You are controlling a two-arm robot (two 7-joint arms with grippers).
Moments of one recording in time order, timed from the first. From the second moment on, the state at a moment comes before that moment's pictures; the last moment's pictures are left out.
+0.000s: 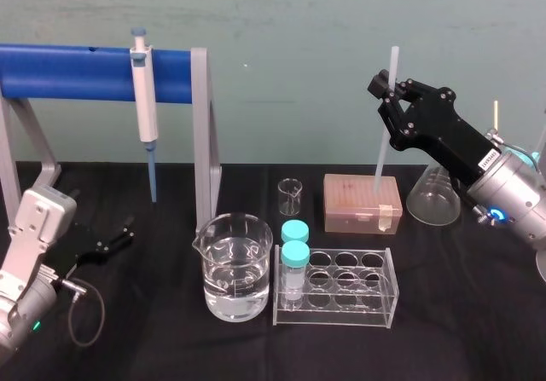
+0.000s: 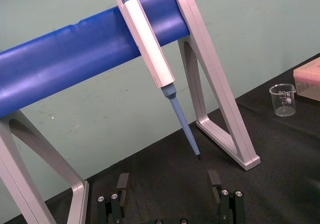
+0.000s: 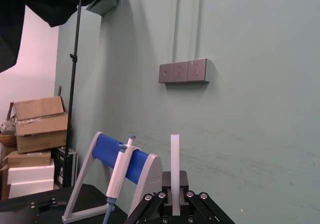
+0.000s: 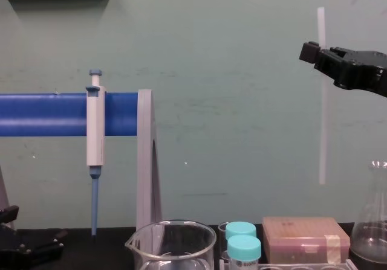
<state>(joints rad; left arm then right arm) -0.20 0.60 0.45 -1.41 -0.25 -0.12 0.03 0.40 0.43 -0.29 -1.42 0.58 -0.25 0.62</state>
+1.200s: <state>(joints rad) -0.20 0.60 0.45 -1.41 -0.25 -0.12 0.03 0.25 0.54 -0.29 -1.53 0.68 -0.19 0.70</state>
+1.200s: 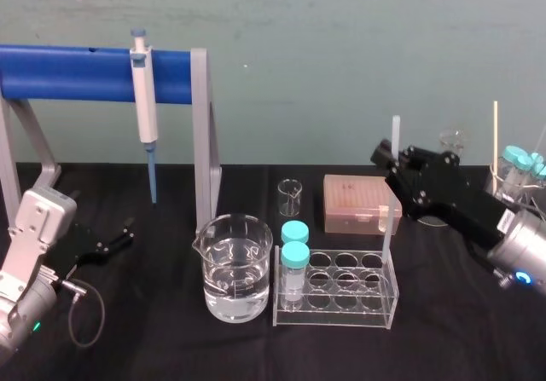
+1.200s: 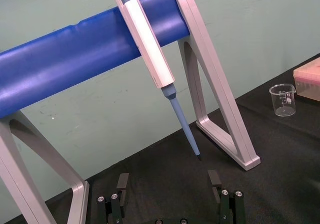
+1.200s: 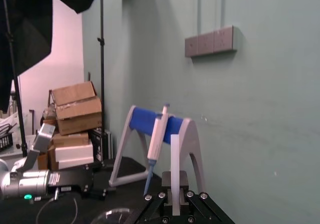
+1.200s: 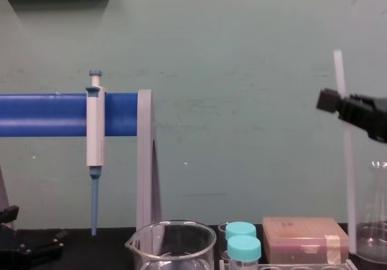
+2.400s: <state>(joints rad) -0.20 0.60 0.45 -1.41 -0.25 -0.12 0.03 0.29 0.47 -0.35 -1.32 0.66 -0.28 0.75</state>
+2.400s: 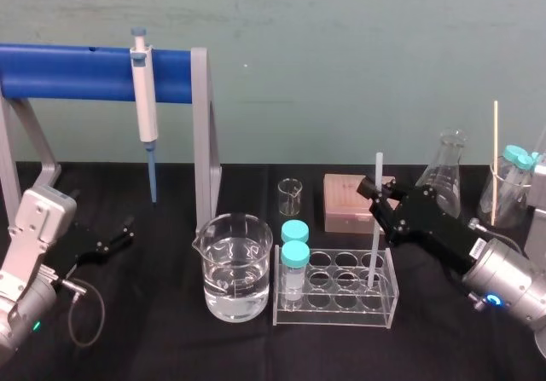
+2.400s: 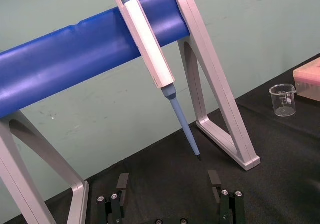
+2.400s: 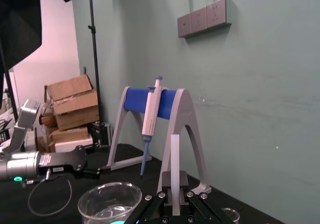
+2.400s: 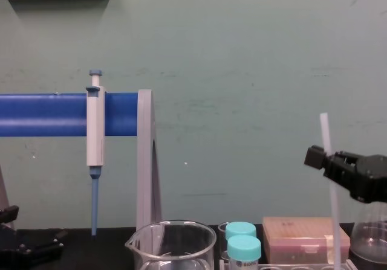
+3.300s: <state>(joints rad) -0.20 0.60 0.45 -1.41 -0.25 -0.12 0.03 0.31 0.45 -0.38 -1.23 0.60 -0.26 0.75</state>
